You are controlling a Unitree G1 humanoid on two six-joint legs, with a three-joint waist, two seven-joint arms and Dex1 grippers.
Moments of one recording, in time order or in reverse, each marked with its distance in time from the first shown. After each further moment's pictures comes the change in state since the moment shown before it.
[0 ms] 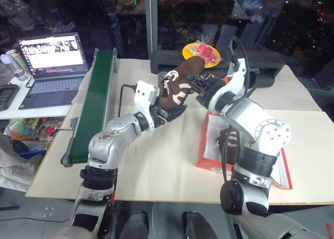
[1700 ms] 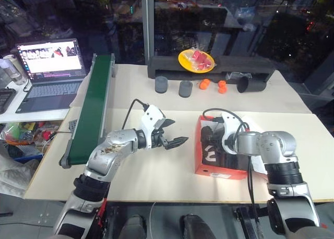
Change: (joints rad) left arm 0.110 0.131 -0.123 -0.017 0.107 -0.103 -0.237; right arm 0.200 -0.410 0.440 0.215 -0.410 0.210 0.302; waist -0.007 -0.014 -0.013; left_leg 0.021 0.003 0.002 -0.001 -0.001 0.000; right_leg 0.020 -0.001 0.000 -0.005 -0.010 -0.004
